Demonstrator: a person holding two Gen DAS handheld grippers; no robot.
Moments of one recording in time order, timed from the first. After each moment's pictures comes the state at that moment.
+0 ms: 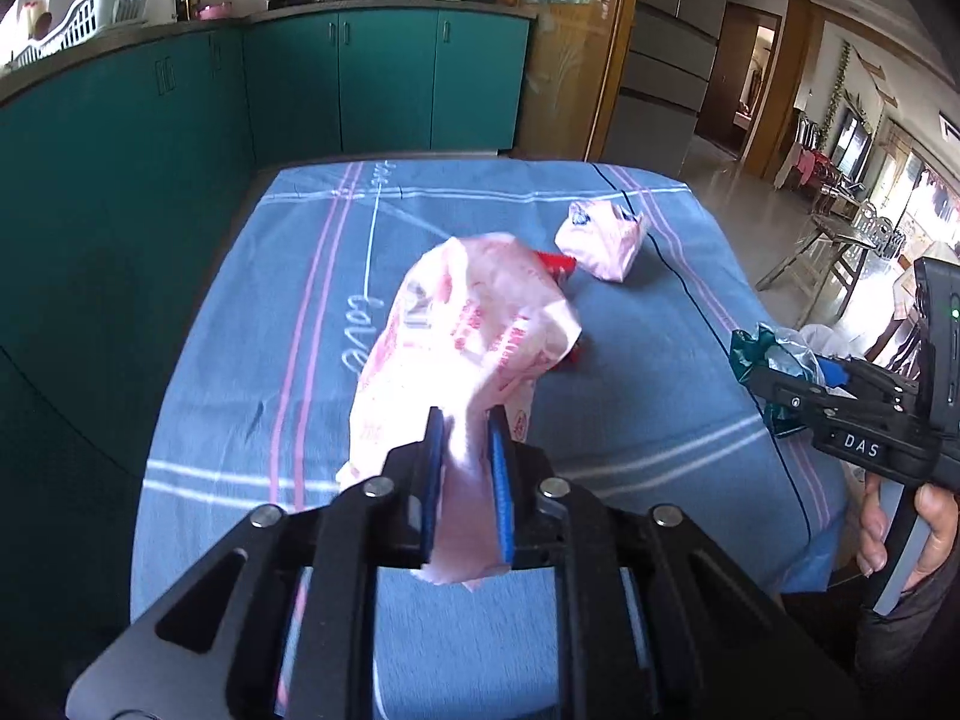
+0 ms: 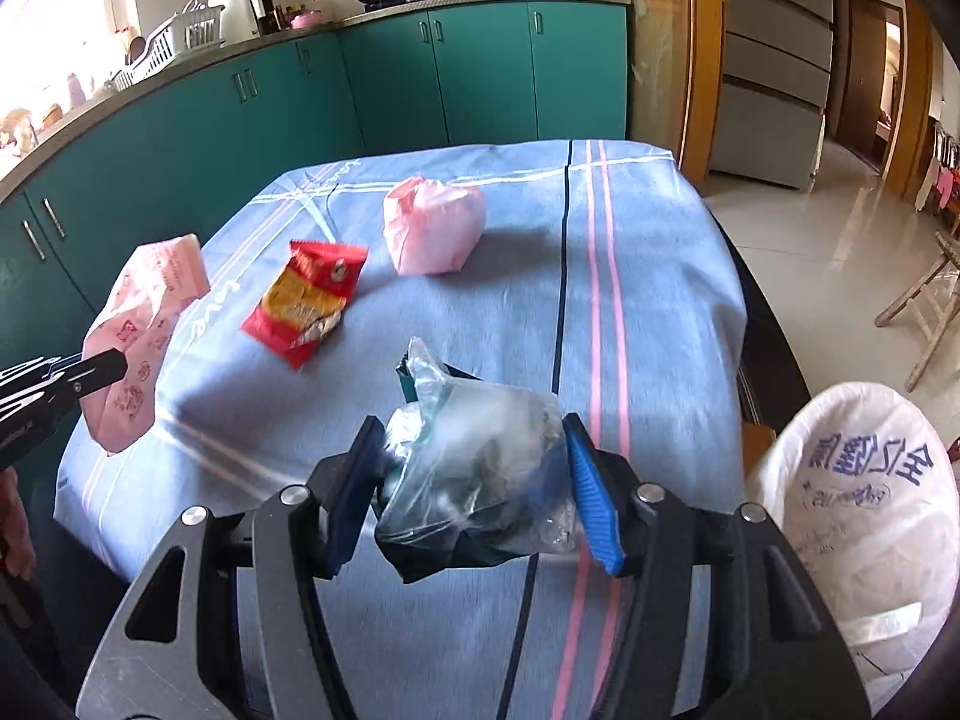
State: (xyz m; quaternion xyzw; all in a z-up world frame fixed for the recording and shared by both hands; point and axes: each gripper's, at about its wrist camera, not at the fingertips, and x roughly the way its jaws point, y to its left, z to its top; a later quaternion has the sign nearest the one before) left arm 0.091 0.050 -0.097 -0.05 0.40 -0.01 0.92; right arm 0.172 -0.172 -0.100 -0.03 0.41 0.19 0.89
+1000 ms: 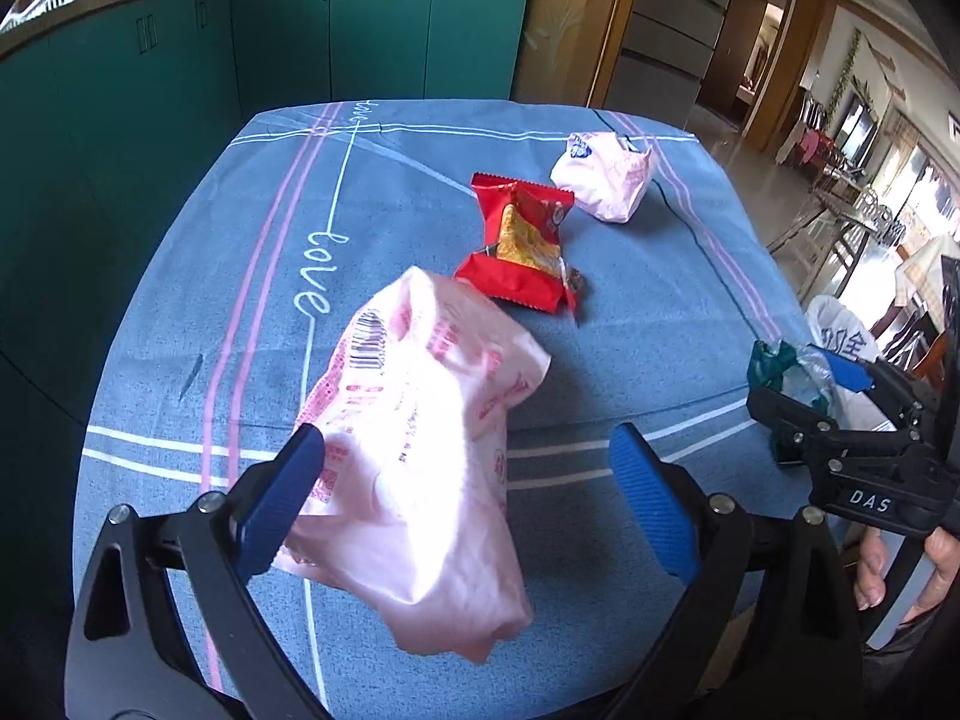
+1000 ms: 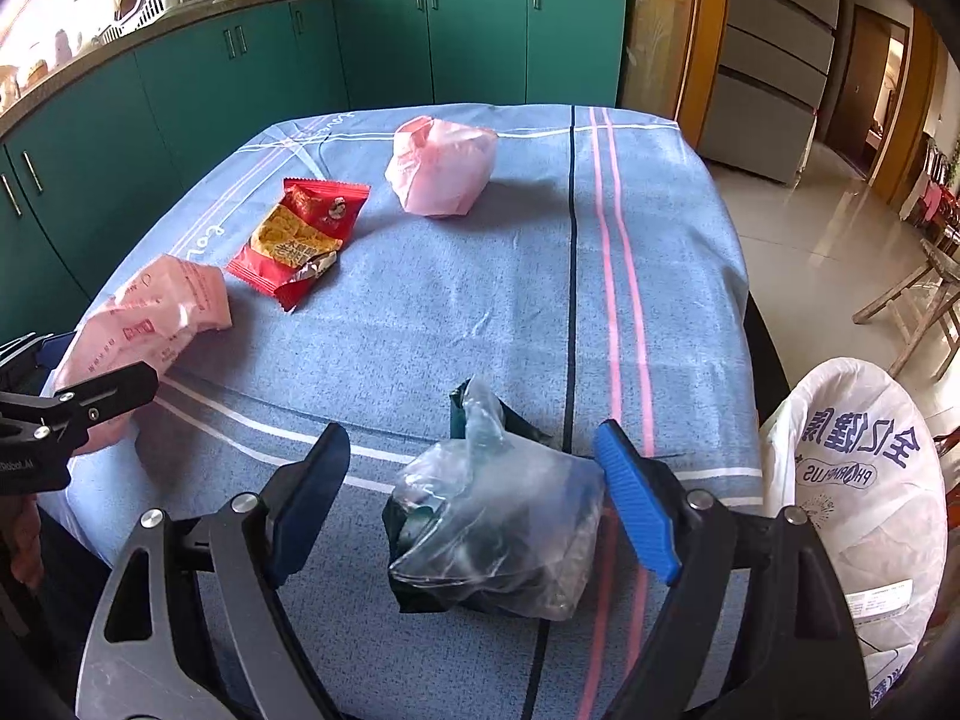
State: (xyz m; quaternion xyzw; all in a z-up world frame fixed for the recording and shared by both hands) left arm 0.113 0.036 -0.134 -0.05 0.44 -0.01 0.89; right arm 0.166 -0.150 -0.122 -0.06 0.44 0.16 0.88
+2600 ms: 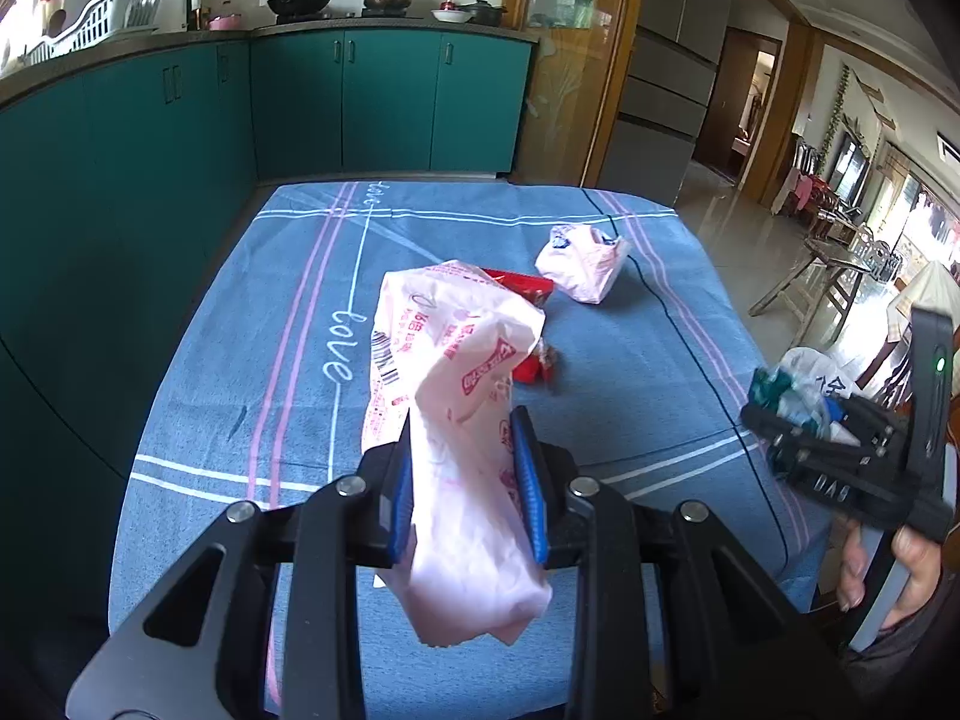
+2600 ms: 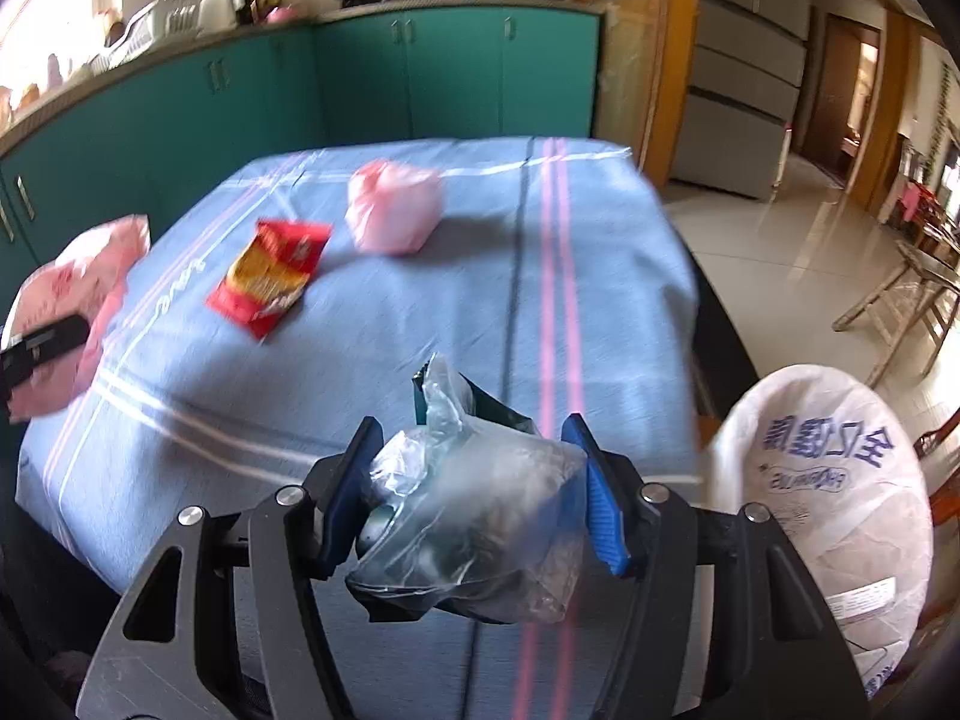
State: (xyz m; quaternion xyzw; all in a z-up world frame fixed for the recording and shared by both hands) left arm 0.082 0.036 -0.087 -0.06 0.36 0.00 0.93; right arm 0.159 -0.182 -0.106 -0.05 0.40 0.14 0.91
